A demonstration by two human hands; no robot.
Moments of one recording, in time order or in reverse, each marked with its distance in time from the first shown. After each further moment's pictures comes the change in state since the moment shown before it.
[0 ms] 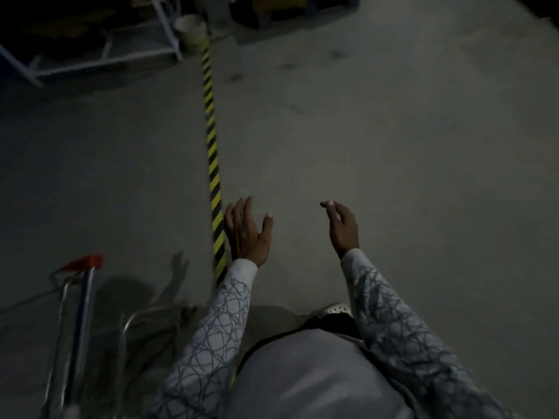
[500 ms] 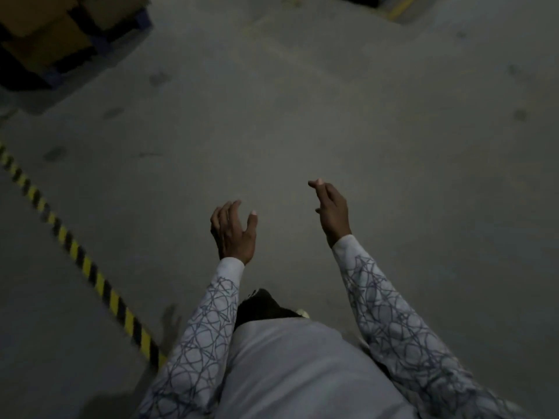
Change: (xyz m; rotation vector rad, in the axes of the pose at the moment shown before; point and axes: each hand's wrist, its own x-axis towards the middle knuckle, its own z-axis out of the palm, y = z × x) left_hand 0.072 0.221 0.228 -0.079 -0.448 0.345; right_hand 0.085 0.023 -0.255 0.249 0.594 0.204
